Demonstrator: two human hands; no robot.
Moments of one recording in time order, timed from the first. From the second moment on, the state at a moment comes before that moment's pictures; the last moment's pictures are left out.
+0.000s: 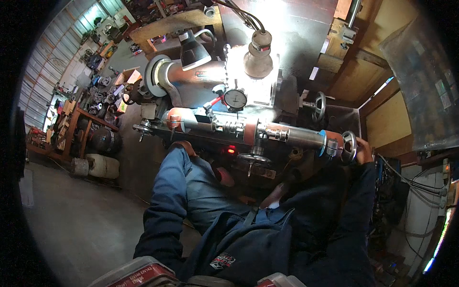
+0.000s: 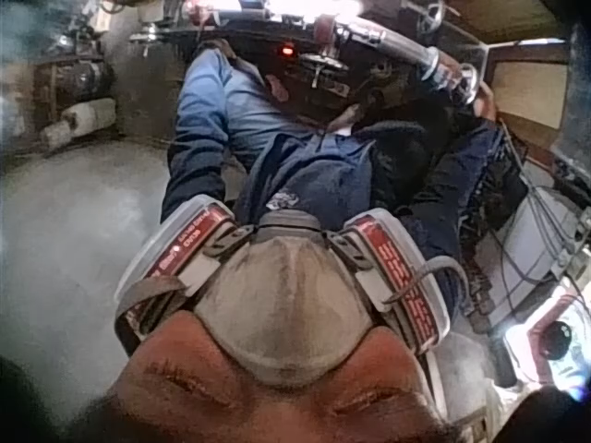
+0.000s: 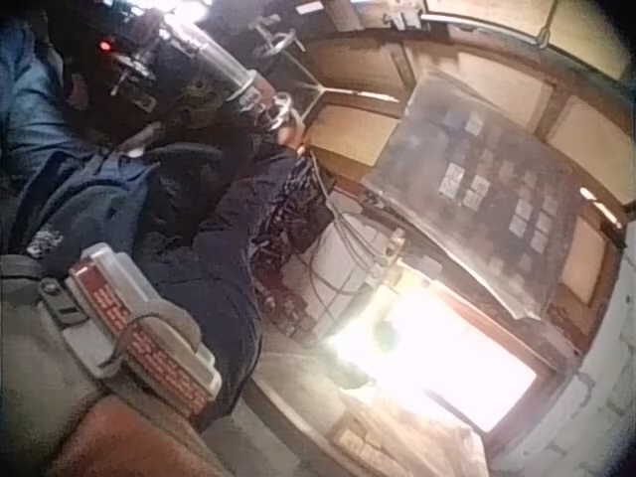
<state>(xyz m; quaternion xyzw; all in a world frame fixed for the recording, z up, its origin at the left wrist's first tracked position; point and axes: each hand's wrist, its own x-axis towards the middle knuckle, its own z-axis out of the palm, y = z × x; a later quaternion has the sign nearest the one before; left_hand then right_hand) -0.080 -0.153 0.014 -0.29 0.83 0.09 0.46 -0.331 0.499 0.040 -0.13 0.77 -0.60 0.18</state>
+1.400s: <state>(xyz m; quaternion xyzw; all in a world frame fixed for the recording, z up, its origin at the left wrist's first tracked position) -0.074 -0.170 -0.017 -0.29 0.84 0.06 0.45 -0.333 0.480 0.057 -0.03 0.85 -0.51 0.08</state>
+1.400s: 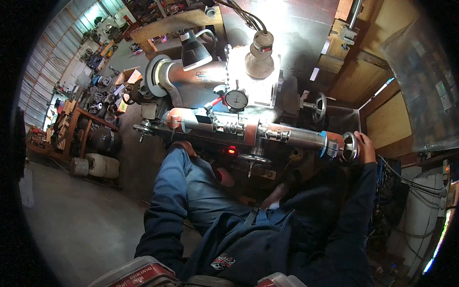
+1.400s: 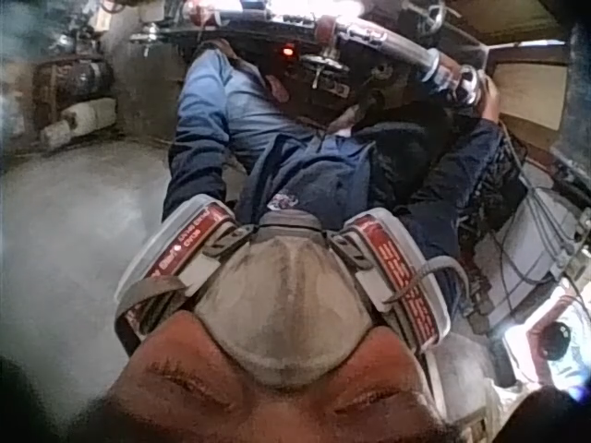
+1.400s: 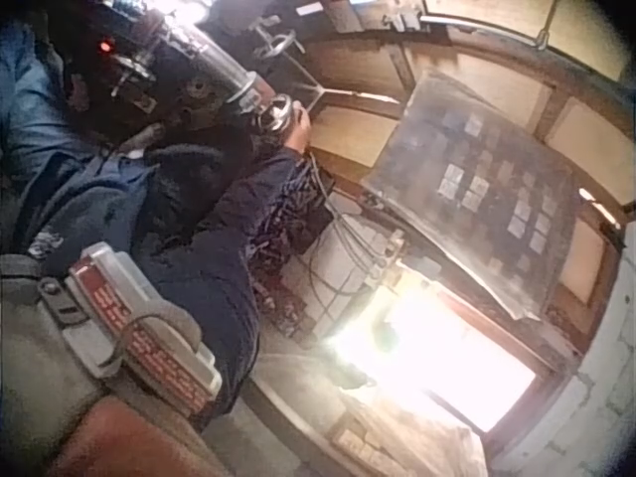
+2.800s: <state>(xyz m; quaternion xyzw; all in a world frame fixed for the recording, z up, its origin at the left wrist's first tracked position) -0.059 0.061 0.125 -0.10 0.78 0.57 -0.23 -0.264 0.404 0.131 -0.05 0.95 -0.27 -0.17</state>
